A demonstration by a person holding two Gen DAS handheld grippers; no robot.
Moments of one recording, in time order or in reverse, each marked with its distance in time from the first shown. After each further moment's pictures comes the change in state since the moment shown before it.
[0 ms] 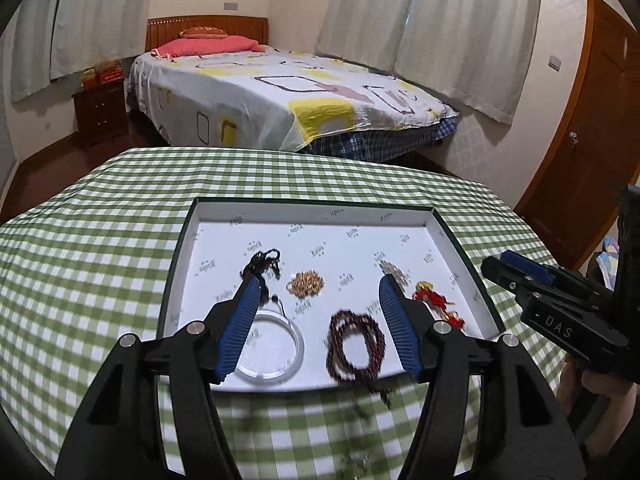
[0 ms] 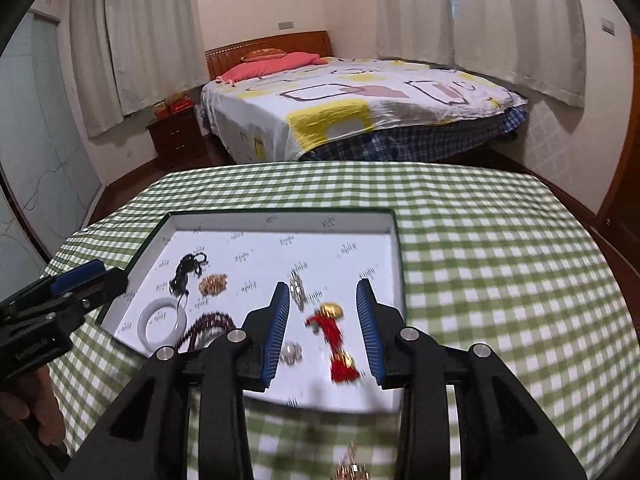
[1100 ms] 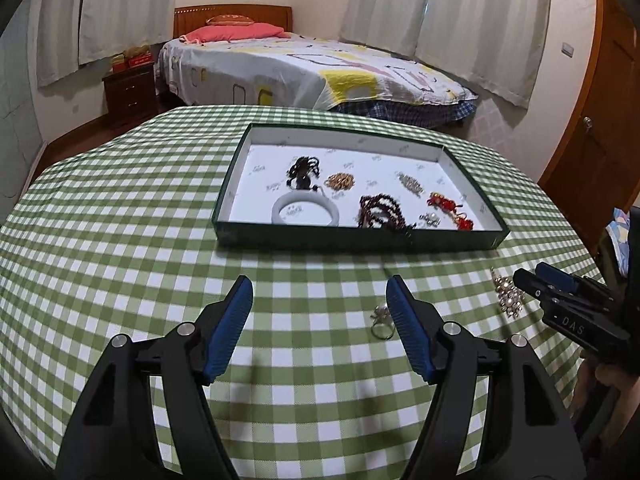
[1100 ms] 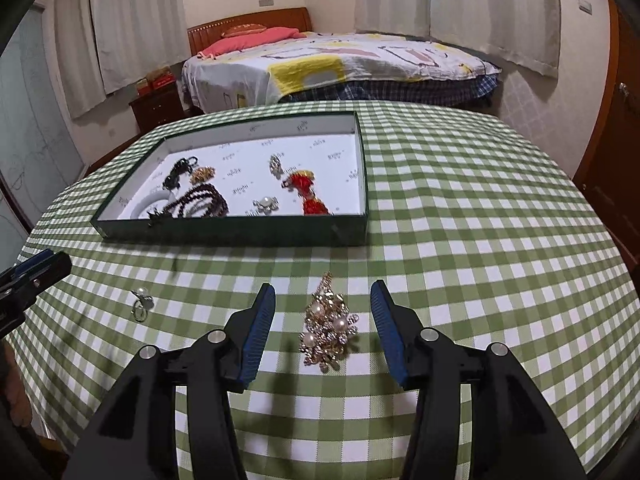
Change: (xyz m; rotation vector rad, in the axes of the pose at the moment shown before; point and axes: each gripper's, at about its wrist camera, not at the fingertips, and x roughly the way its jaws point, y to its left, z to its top) left arm -0.064 0.011 -0.100 -0.023 0.049 0.096; right arm -0.035 -0.010 -0.102 0.019 0.092 -0.080
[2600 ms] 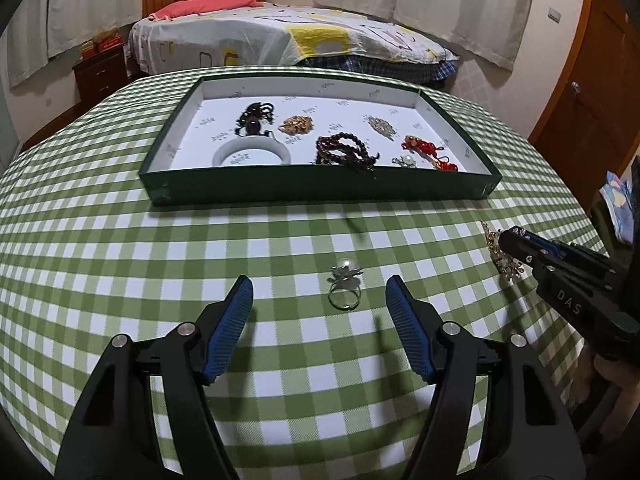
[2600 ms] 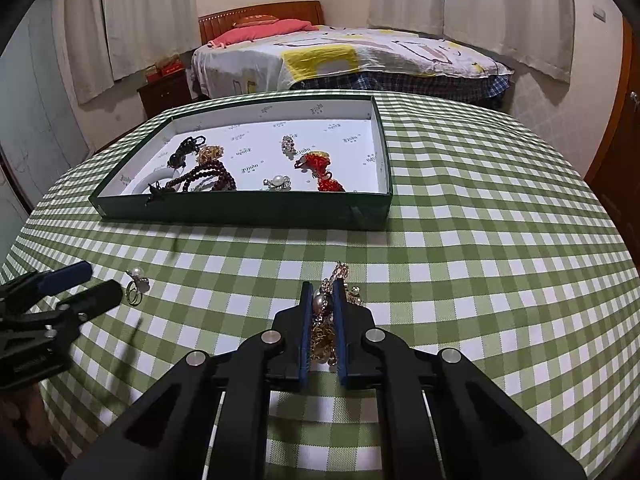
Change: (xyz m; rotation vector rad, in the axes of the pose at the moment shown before) left arm 0.045 -0.033 -0.018 0.066 0.123 -0.064; right arm 0.014 0.011 -0.010 -0.043 0.011 0.020
